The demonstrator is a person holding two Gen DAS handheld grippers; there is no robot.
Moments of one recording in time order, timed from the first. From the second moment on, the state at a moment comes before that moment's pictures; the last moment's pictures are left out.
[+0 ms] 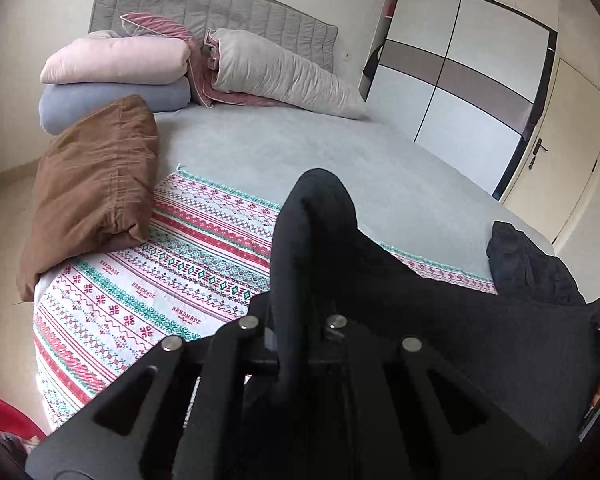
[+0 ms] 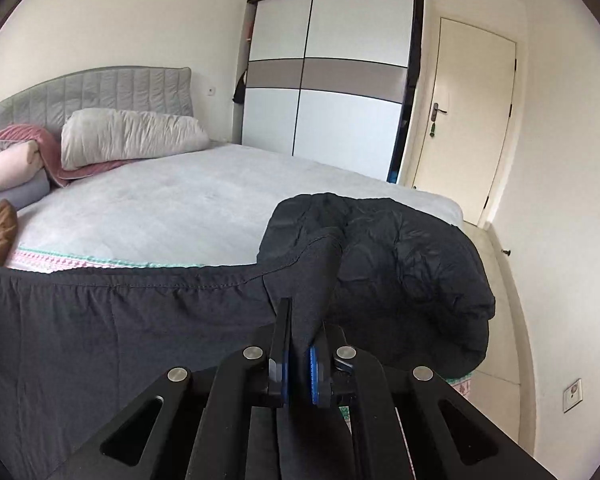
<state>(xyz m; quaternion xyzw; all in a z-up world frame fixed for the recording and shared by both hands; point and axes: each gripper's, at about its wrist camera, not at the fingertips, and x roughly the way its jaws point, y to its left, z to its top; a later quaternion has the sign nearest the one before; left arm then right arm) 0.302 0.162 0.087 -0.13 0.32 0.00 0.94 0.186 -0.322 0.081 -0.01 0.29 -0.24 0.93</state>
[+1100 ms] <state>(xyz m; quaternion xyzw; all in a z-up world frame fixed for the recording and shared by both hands) 0.329 0.061 -0.039 -0.01 0.46 -0.06 0.89 0.281 -0.181 -0.066 -0.02 0.46 -0.03 0.89</state>
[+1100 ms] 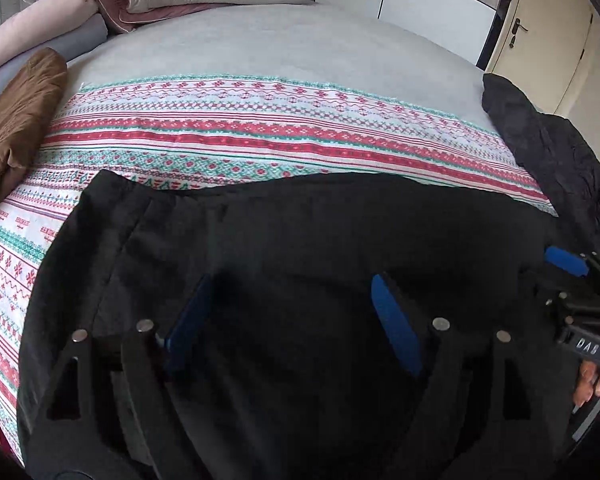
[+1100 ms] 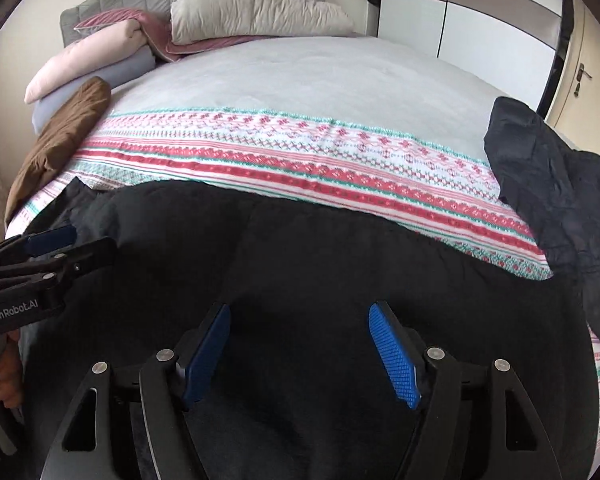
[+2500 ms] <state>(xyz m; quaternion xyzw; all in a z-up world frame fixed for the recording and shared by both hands) 0.083 0.206 -0.053 -0.03 0.40 -0.05 0.91 -0.006 -0.248 -0.051 0.06 0.42 -0.09 0.90</state>
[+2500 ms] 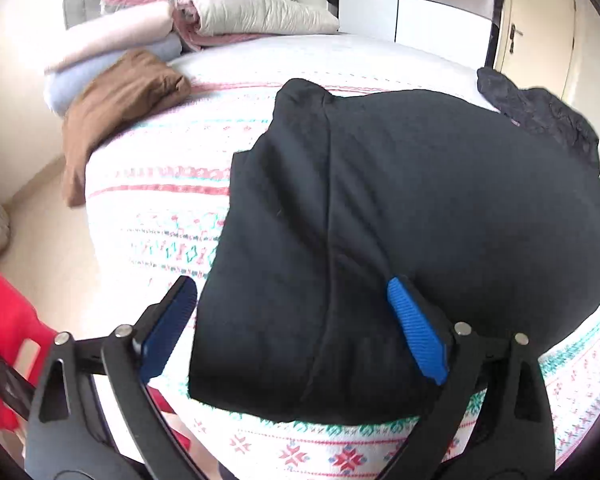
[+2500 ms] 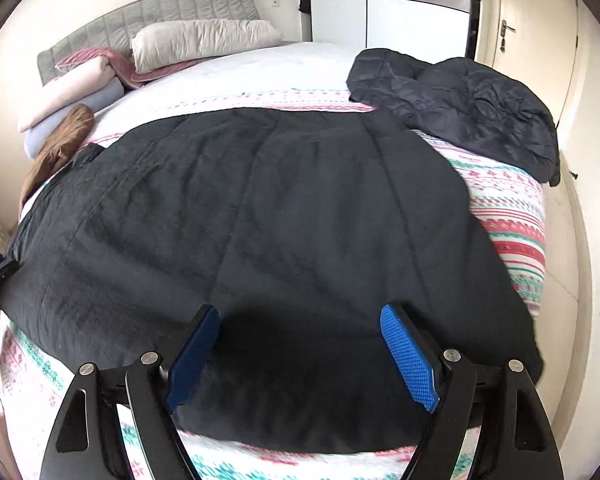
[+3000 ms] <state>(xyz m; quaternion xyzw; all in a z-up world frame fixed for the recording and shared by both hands) 0.020 0.181 -0.023 -0.06 0.48 0.01 0.88 -0.073 -0.208 -0.019 0.09 0.42 -0.14 0.89</state>
